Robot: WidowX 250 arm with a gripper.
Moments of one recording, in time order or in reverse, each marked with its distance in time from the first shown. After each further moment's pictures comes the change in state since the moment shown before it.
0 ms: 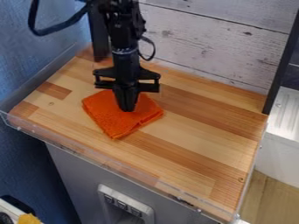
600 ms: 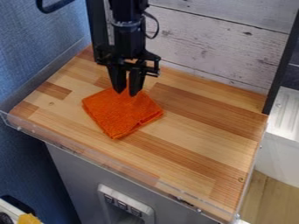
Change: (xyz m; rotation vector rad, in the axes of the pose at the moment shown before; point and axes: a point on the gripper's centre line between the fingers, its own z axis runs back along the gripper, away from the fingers) arm 0.005 -0.002 0.029 -0.003 0.096 -0.246
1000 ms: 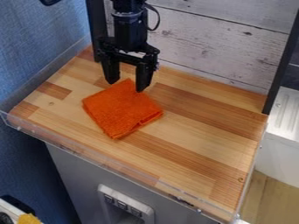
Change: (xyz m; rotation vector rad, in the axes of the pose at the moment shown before) arm 0.001 0.000 0.015 -0.002 0.037 -0.136
